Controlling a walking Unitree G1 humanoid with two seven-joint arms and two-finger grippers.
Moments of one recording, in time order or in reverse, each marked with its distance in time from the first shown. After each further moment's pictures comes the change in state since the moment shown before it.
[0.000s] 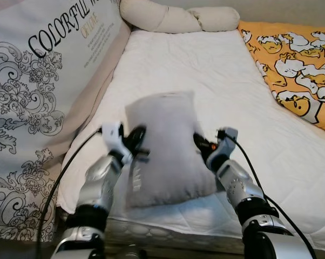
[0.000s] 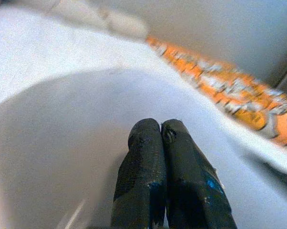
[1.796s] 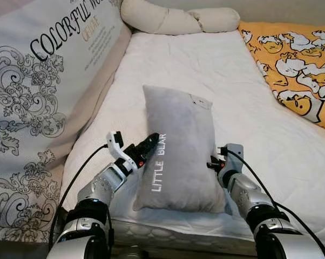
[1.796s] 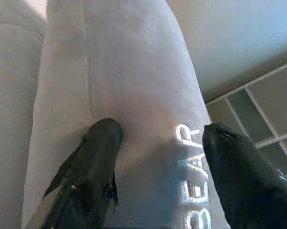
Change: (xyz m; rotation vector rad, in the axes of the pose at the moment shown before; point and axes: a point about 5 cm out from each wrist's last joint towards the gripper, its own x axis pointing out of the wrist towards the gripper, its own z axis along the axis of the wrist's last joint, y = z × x) left arm -0.011 0.007 -0.043 -0.617 0.167 -0.071; right arm -0.029 -0.052 -0.034 -0.202 0.278 -0.324
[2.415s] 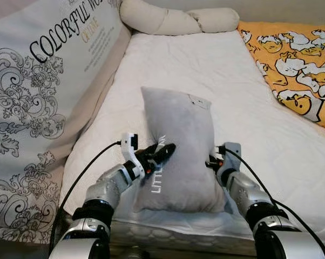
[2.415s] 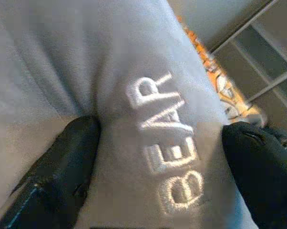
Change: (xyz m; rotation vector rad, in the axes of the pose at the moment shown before) left arm 0.009 -0.008 -0.022 0.280 0.174 -0.055; right arm 0.003 0.011 0.004 -0.020 0.003 0.054
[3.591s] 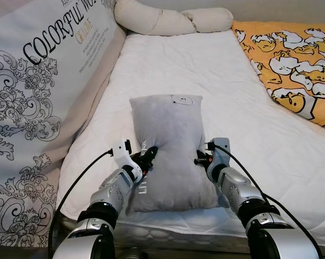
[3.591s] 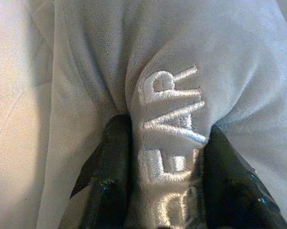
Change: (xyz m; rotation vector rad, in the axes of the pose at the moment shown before) left arm -0.005 0.023 -0.010 -0.142 -0.079 0.380; right arm 0.006 0.024 0.006 -0.042 -0.023 0.099
